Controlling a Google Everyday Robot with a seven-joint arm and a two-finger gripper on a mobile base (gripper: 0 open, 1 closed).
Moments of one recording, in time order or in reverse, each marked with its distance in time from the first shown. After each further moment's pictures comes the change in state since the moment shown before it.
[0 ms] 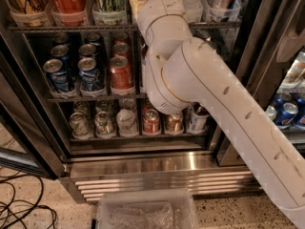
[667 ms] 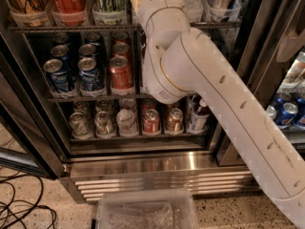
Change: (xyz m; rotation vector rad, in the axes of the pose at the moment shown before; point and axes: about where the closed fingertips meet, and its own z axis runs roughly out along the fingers) arm 0.001 -0.005 0.019 0.016 0.009 0.014
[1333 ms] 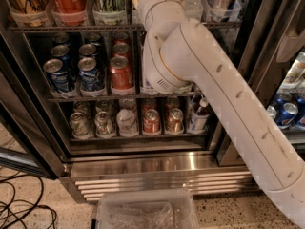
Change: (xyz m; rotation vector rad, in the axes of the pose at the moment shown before) arm 0.006 -0.004 0.020 0.006 0.028 0.009
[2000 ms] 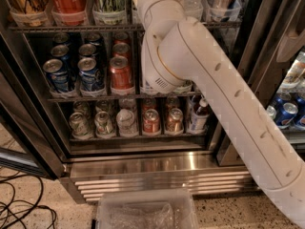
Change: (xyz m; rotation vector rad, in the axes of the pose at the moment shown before) arm -0.003 0.003 0.000 0.000 0.000 0.000
